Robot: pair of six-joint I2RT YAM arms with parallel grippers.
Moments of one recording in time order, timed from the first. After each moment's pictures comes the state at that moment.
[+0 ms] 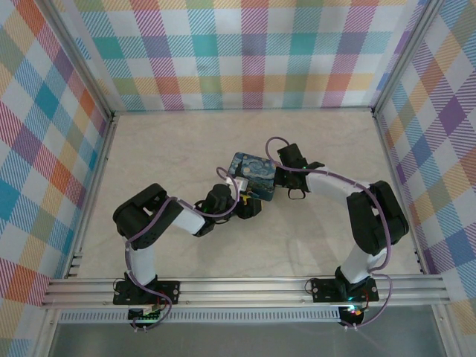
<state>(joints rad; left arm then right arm) -0.75 1.88 0.64 0.83 0.24 -0.58 0.49 1.69 1.03 -0.35 0.12 0.54</state>
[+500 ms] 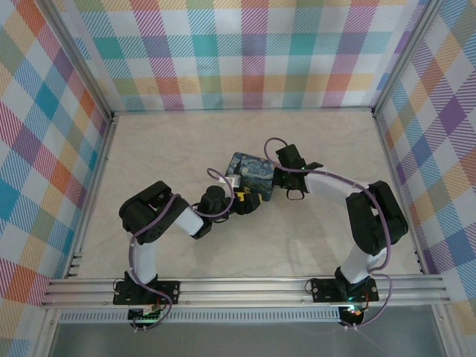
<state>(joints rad) -0.71 1.96 0.61 1.06 0.25 -0.75 0.50 1.69 1.03 -0.35 0.11 0.55</state>
